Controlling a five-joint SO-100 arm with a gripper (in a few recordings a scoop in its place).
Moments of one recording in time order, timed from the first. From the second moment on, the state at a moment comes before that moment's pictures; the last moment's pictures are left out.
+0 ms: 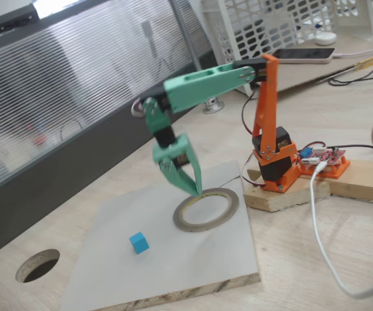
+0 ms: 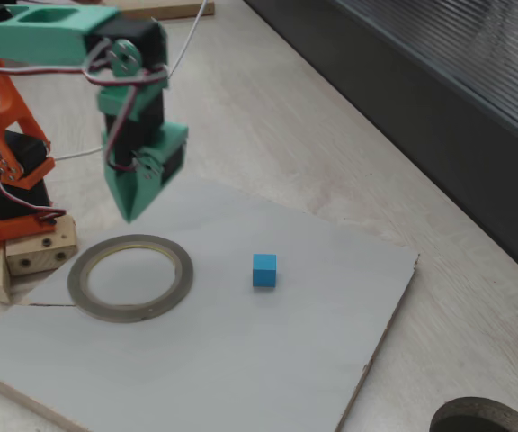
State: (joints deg) arm -14.8 99.1 102.3 95.3 100.3
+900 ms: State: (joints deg) arm -15.5 65.0 59.7 95.6 100.3
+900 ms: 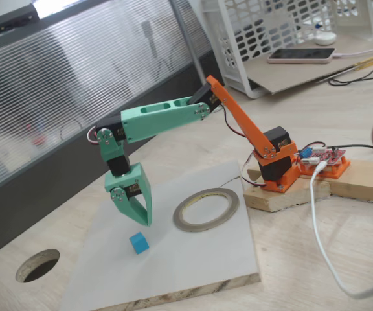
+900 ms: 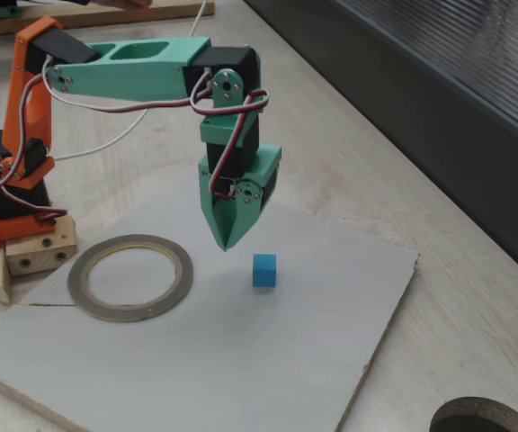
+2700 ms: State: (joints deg) arm -15.5 51.9 42.7 92.5 100.3
